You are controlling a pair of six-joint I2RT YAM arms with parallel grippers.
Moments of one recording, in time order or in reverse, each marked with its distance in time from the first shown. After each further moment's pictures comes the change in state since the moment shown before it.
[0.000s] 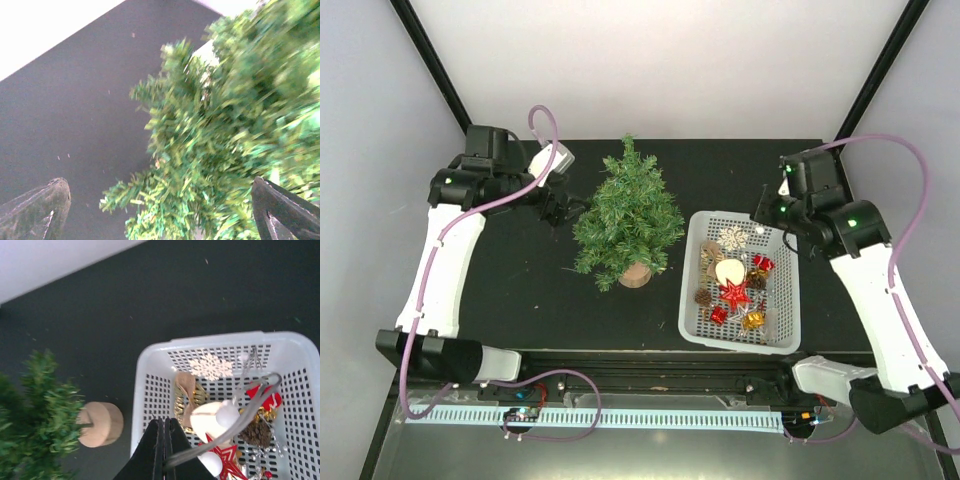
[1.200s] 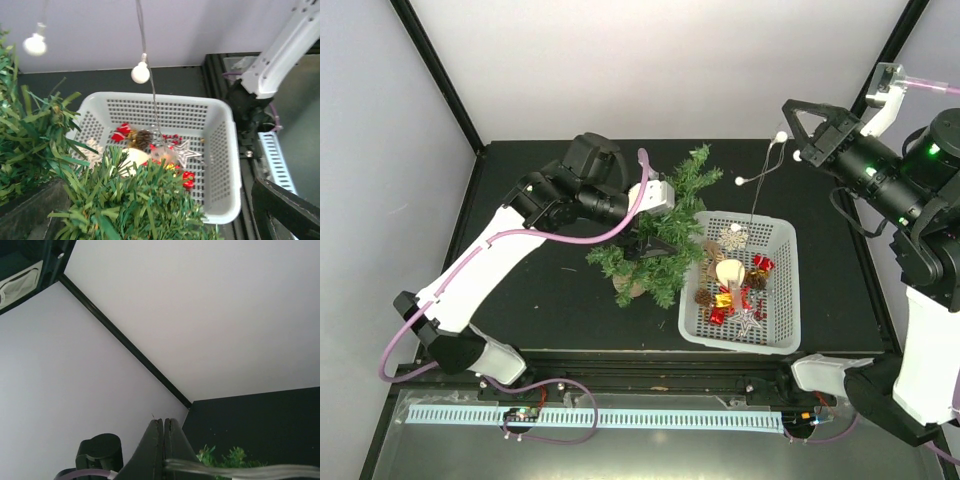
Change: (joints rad) left arm -0.620 0.098 0.145 0.169 0.032 0.001; right arm 0.000 0.063 0.769 0.125 -0.297 0.143
